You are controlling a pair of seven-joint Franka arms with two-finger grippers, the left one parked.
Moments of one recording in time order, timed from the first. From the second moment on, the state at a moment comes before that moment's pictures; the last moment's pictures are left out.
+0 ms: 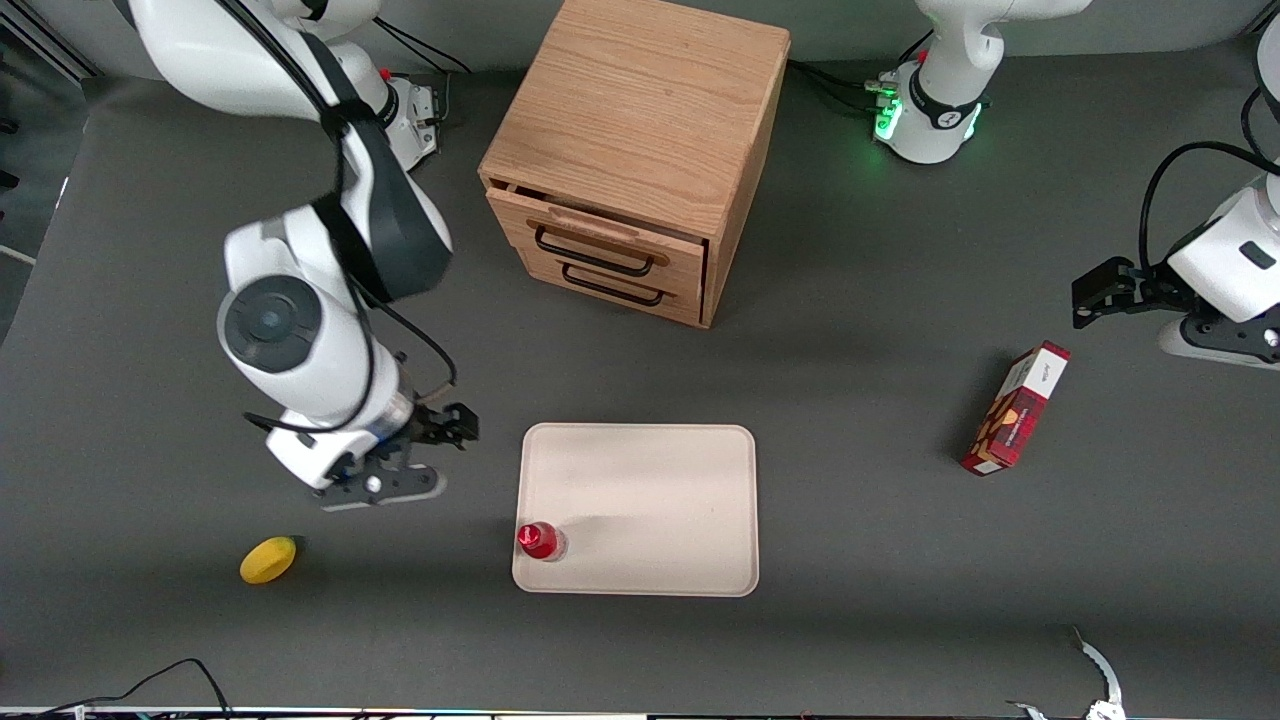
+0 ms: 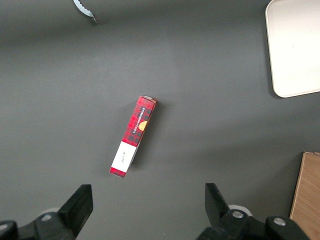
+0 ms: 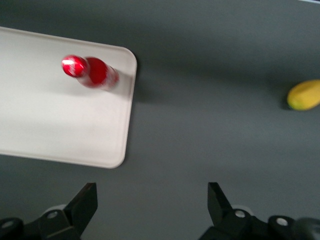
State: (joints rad) arm 0.38 0.48 -0.03 -1.30 -0.06 1.79 0.27
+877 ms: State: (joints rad) arm 0.12 0.00 -0.03 -1.75 -0.06 1.74 0.07
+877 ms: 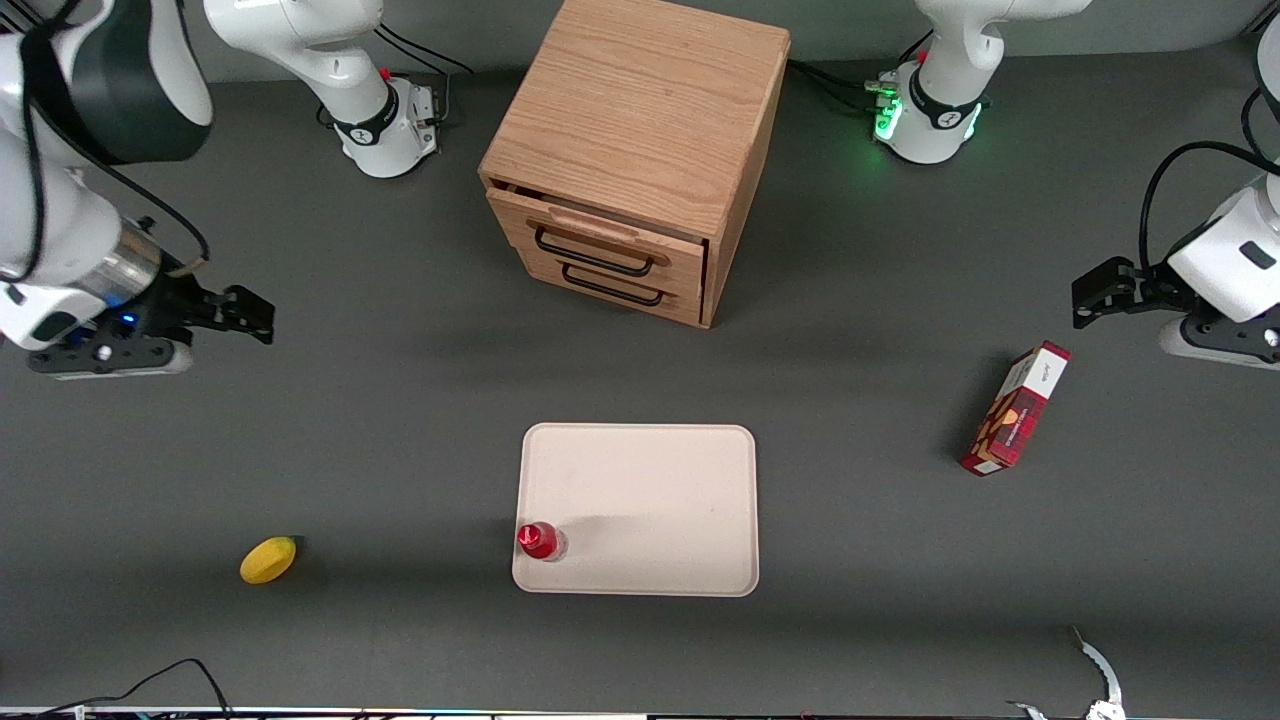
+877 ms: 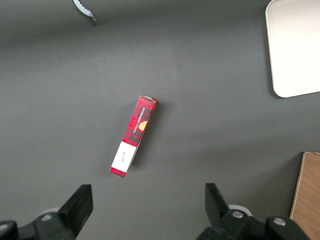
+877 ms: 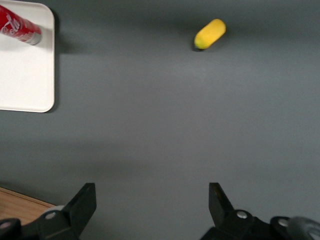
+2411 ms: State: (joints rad) arm -0.09 -0.11 0.03 -1.40 -0.01 1.35 -0.06
